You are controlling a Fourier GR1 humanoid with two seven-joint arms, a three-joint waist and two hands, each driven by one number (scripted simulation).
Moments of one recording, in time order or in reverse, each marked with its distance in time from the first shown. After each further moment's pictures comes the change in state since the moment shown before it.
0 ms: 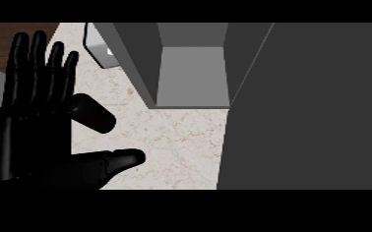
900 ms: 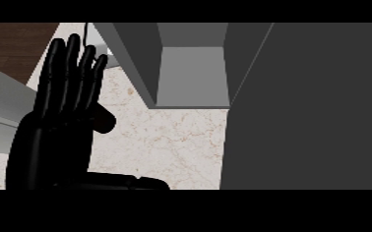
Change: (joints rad) left arm 0.009 -0.005 -0.092 0.015 0.028 -0.104 -0.098; right arm 0.119 -0.010 -0.014 0.025 -0.038 0.051 -0.143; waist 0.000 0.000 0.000
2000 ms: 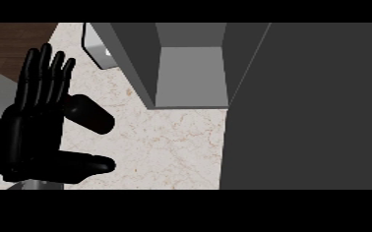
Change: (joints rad) left arm 0.115 0.057 0.292 0.173 0.122 -0.309 -0.291; right arm 0.076 -0.002 -0.008 0.197 0.102 -0.002 -0.333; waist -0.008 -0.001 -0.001
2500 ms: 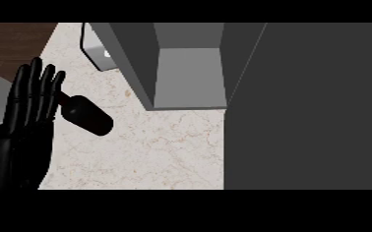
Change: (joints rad) left arm 0.099 0.029 -0.056 -0.109 -0.121 0.035 0.012; right arm -0.149 -0.026 -0.108 0.140 0.076 -0.074 -0.080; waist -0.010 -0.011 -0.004
